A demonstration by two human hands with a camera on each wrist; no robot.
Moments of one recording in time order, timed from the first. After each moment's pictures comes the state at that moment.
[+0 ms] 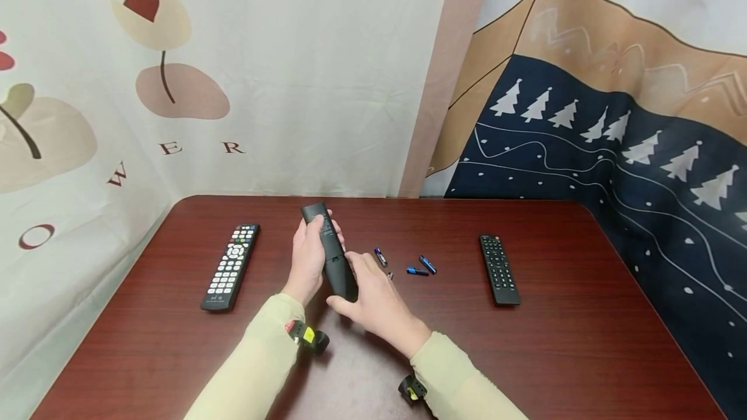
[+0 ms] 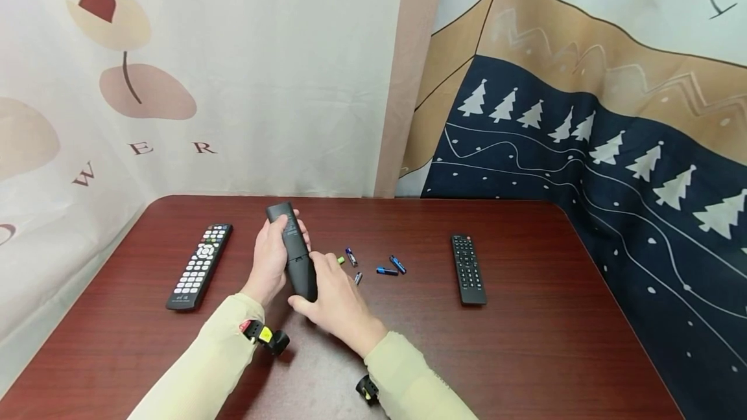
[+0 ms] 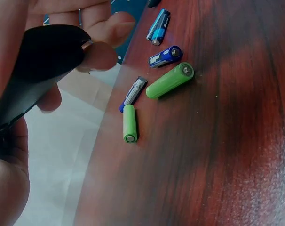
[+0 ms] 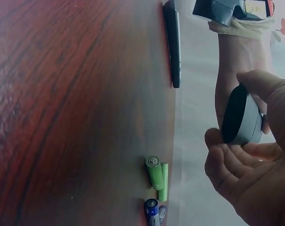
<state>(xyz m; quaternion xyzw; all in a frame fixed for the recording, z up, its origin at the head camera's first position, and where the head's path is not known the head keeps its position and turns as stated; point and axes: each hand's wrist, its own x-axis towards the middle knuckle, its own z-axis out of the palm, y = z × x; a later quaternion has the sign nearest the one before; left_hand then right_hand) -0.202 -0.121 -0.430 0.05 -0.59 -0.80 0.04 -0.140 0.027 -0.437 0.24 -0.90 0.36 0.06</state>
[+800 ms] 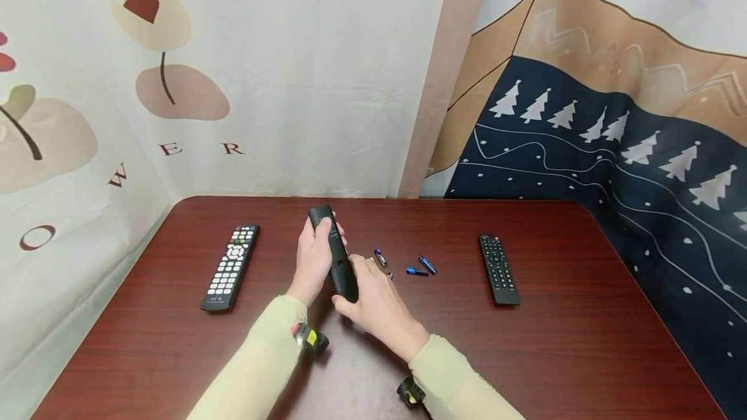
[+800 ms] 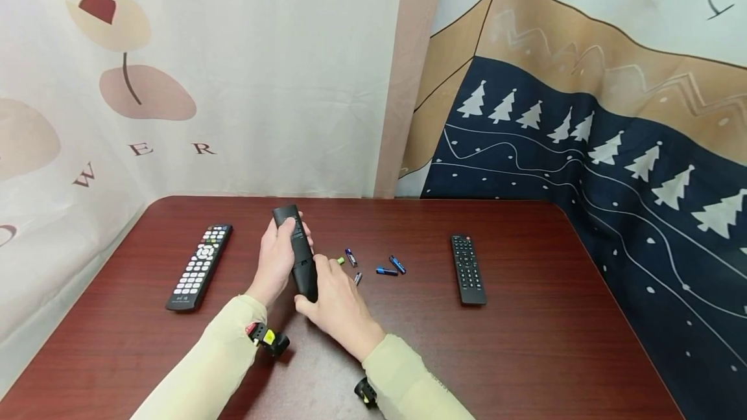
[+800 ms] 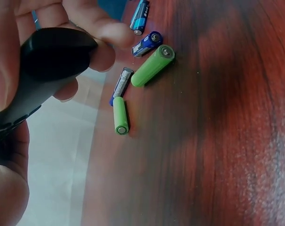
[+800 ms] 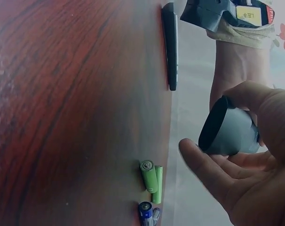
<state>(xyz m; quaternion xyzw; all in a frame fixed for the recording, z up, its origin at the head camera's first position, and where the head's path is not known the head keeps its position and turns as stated) -0.201 -0.119 -0.433 0.03 -0.70 -0.70 0.07 -0.136 0.028 -0.435 0.22 -0.90 0.36 0.06</state>
